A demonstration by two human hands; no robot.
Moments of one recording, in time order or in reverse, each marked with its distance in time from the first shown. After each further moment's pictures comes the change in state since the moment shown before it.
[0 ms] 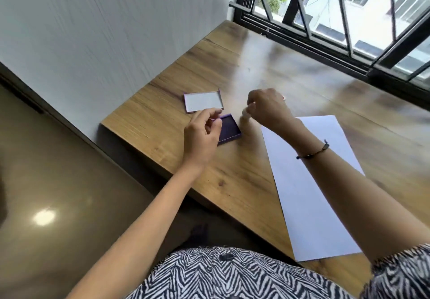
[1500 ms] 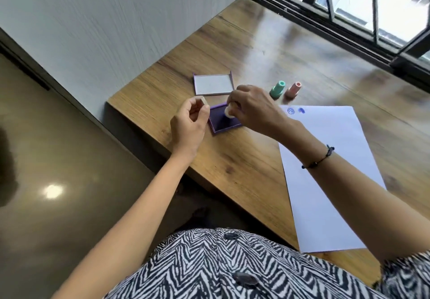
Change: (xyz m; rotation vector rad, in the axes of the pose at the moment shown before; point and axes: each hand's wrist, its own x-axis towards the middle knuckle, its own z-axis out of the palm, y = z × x) left_hand -0.005 -0.039 -0.017 -0.136 0.147 -0.221; right_hand -0.020 -0.029 0.028 0.055 -0.005 -0.516
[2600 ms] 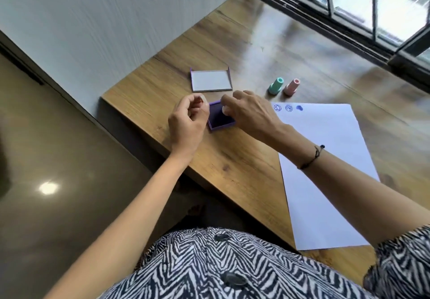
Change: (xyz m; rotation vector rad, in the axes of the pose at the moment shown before) left_hand -0.006 0.005 0.000 0.121 0.044 0.130; right_hand -0.009 0.004 0.020 -0.190 0.016 -0.013
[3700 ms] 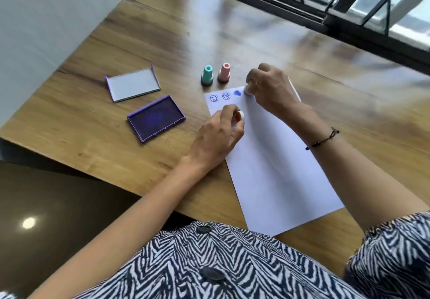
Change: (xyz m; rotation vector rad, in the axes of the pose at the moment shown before) left_hand -0.048 0.049 0.130 0.238 -0.624 0.421; right_hand -0.076 0.139 -0.031 0.031 0.141 0.479
